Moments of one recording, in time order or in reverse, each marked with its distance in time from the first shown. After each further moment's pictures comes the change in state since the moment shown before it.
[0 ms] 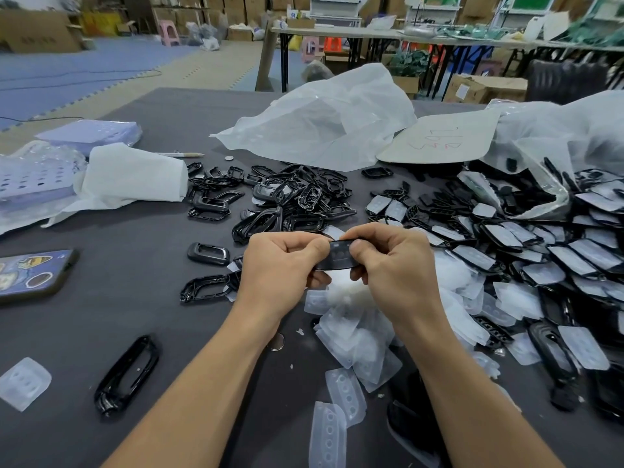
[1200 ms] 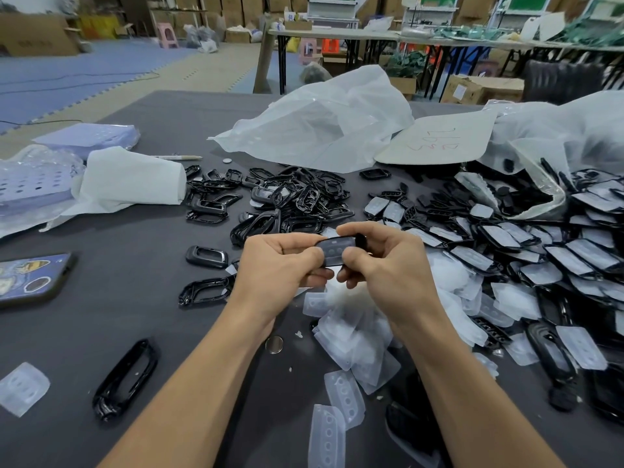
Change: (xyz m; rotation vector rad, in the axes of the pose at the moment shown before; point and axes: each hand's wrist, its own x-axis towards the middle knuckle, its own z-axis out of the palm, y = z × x) left_hand 0.004 -0.001 -0.008 -0.070 -0.086 -0.061; right_hand 0.002 0.003 -0.002 0.142 -0.096 0.071
